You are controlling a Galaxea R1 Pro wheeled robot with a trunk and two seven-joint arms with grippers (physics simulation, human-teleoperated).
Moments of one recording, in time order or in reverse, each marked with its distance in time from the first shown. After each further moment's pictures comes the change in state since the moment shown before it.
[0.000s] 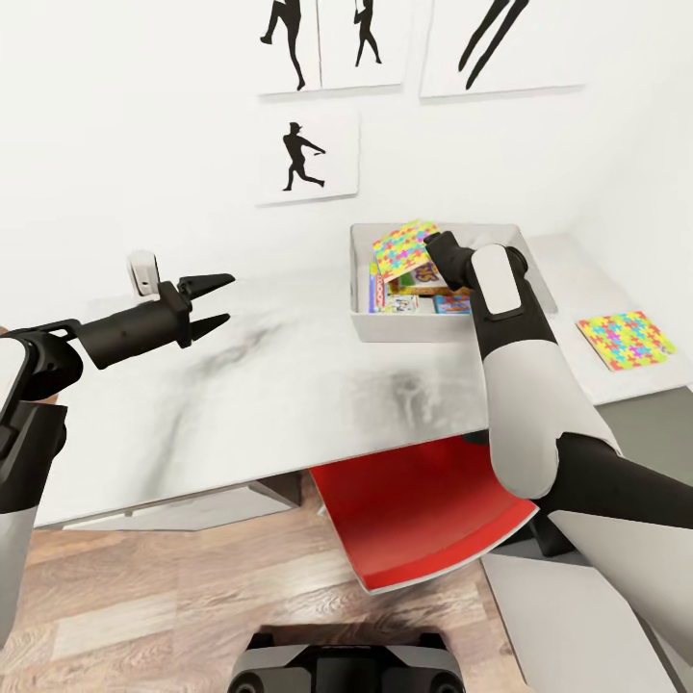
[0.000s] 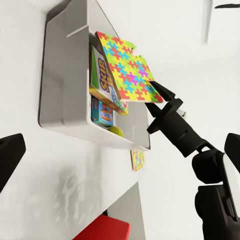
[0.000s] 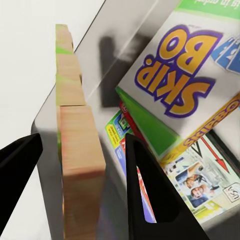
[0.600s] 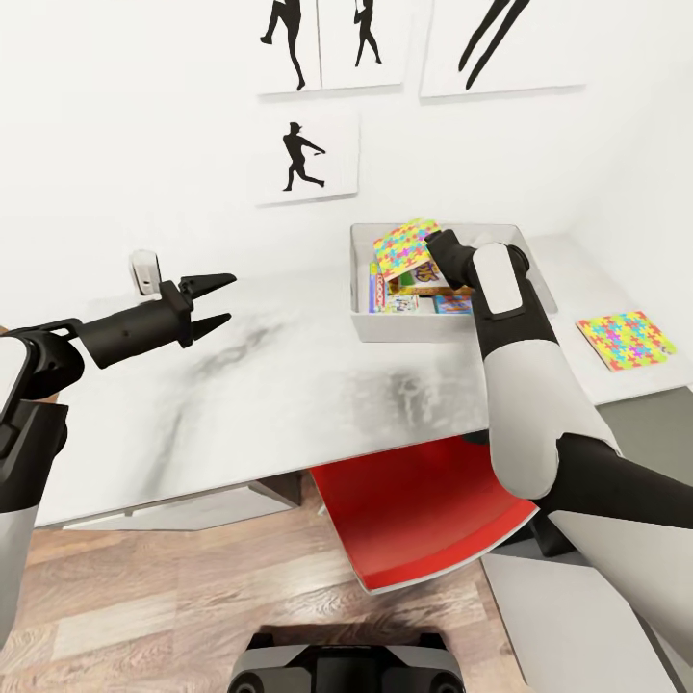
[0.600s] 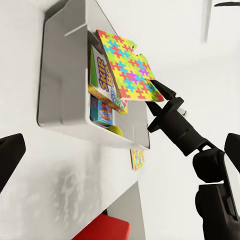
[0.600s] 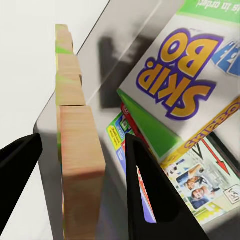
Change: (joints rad) left arm -0.005 -0.001 -0.006 0.000 0.000 0.000 0.000; right arm 0.001 0.000 -0.001 -0.012 0.002 0.005 -0.002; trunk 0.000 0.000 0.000
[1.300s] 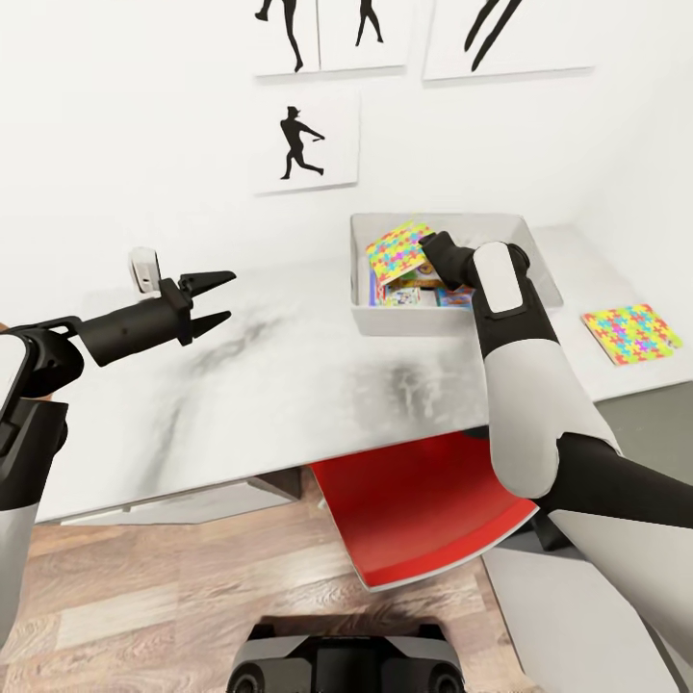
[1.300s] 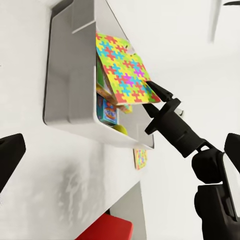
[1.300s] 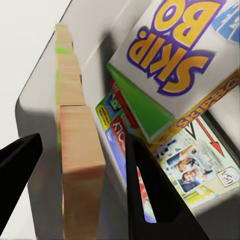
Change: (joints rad) left arm -0.007 -0.001 0.001 0.001 0.001 0.000 0.001; right arm -0.003 0.000 -0.001 -0.001 0.000 0.070 0.008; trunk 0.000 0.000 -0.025
